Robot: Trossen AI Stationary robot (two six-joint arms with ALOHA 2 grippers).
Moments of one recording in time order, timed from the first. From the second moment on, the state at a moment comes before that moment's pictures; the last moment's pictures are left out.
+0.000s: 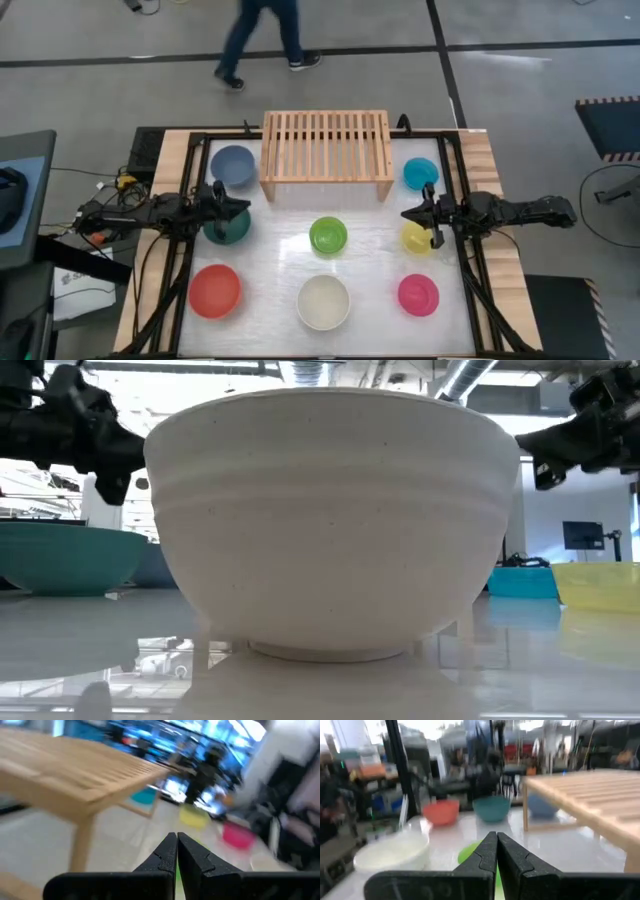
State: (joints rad) left arm -0.04 0.01 0.01 0.08 -0.31 -0.39; right arm 0.08 0.00 0.01 0.10 0.09 0.10
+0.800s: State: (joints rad) left arm -0.02 0.36 0.35 0.03 -0.64 -0.59; right arm -0.43 0.52 0.54 -0.54 0.56 0.98
